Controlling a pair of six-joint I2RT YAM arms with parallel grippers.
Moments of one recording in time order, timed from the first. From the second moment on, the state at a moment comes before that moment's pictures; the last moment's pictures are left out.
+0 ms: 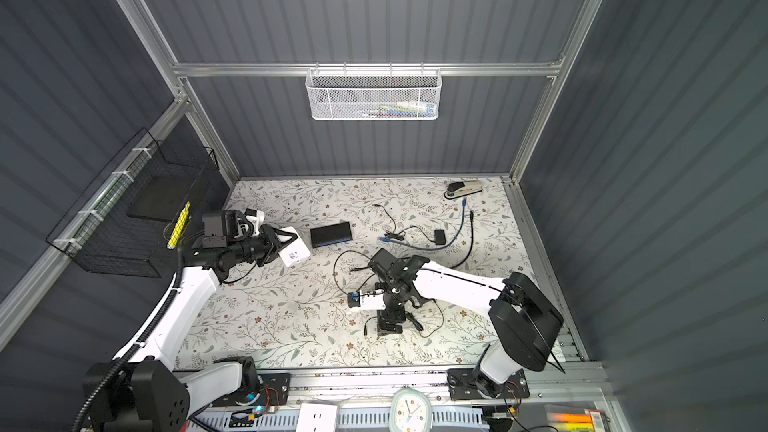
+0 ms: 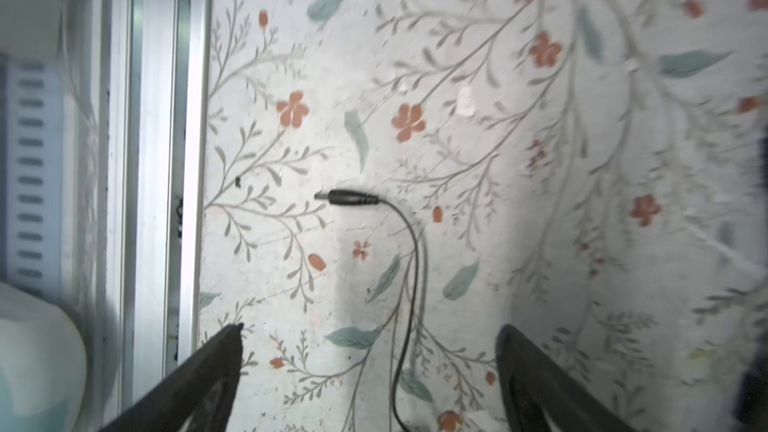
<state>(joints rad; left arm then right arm) -0.01 1.16 0.92 -0.52 0.68 -0.74 0.90 1.60 0.98 -0.72 -0.32 -0.79</state>
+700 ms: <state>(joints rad) 0.00 1.11 0.89 -0.59 0.65 -0.73 0.97 1.87 1.15 -0.66 -0.28 -0.72</state>
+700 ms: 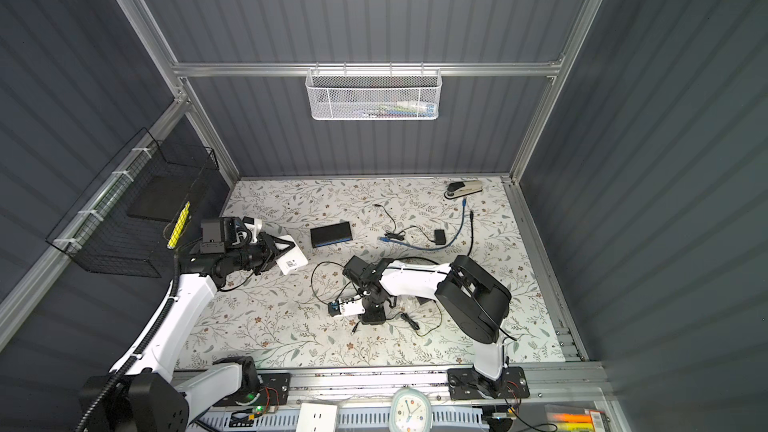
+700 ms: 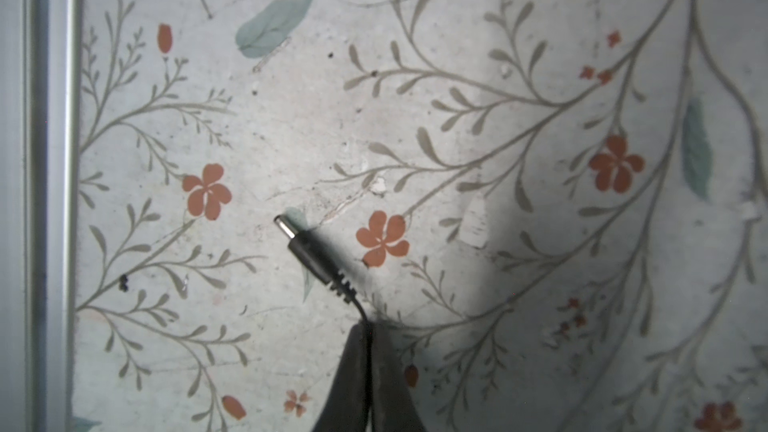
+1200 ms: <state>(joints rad) 0.01 1.06 0.66 -0.27 0.72 -0.99 0.73 1.66 0.98 -0.63 -0.11 0.18</state>
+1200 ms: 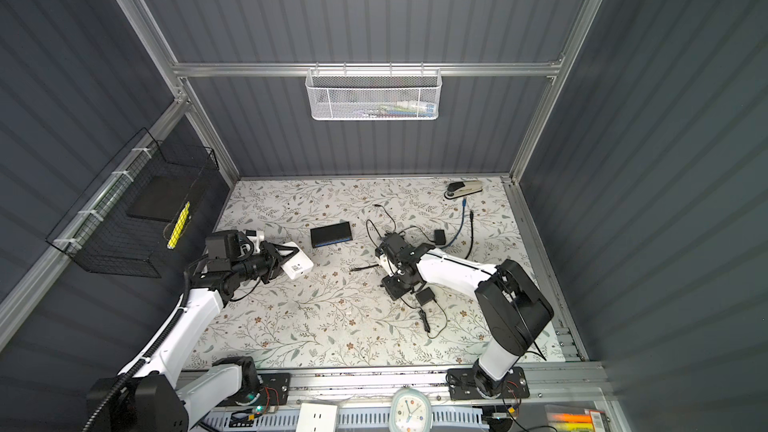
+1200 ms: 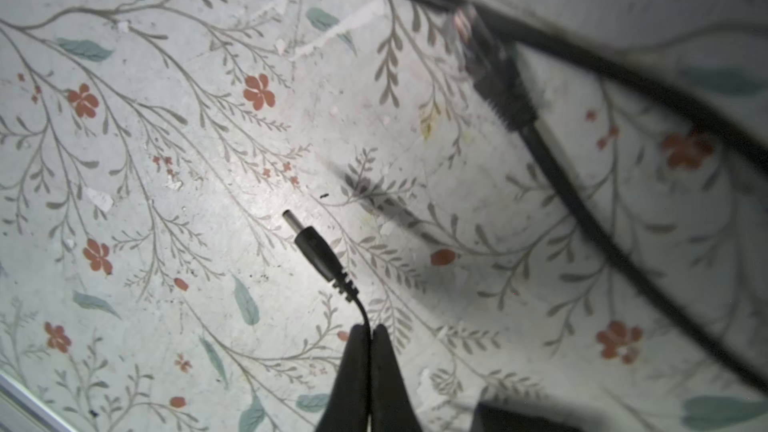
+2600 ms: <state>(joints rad) 0.01 1.01 0.71 -0.40 0.67 -0.92 0.75 1.87 1.25 -0.77 -0.38 -1.12</state>
